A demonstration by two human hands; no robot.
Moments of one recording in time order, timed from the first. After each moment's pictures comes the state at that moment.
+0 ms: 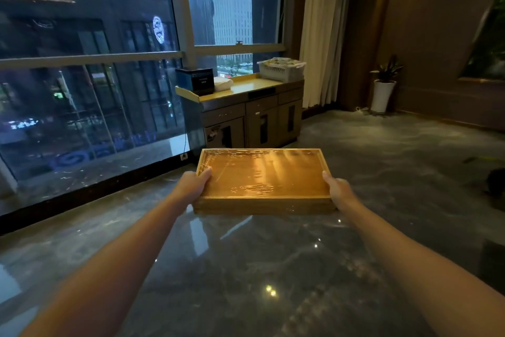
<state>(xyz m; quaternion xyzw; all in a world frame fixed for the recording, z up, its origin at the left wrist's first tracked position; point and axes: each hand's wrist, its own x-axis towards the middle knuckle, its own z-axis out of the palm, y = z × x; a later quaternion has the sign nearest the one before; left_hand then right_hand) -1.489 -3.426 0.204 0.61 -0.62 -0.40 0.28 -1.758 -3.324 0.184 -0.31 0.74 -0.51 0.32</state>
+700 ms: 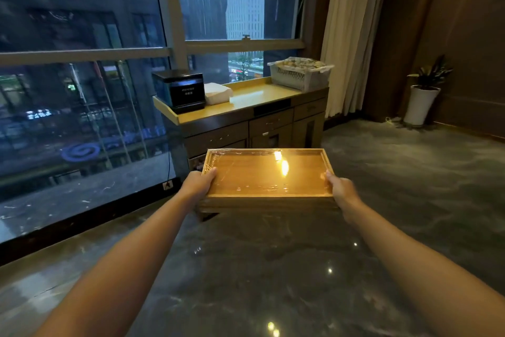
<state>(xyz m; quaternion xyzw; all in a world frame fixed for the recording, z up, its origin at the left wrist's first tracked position) -1.745 -4.051 0.180 0.63 -0.57 -0.44 0.30 -2.012 -3.959 0.167 -0.30 0.72 -0.52 0.35</state>
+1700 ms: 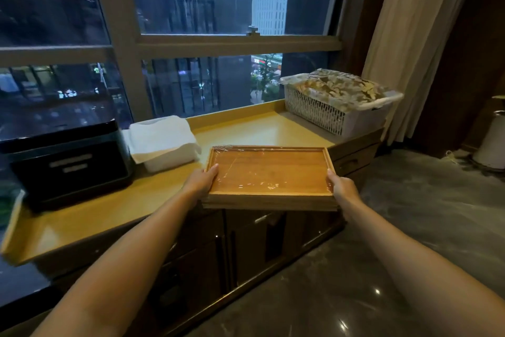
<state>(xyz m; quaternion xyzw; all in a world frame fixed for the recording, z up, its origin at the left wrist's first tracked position) -2.101 -4.905 0.195 0.66 -0.54 -0.43 0.31 -2.375 -4.838 0.188 -0.34 0.73 -0.47 0.36</state>
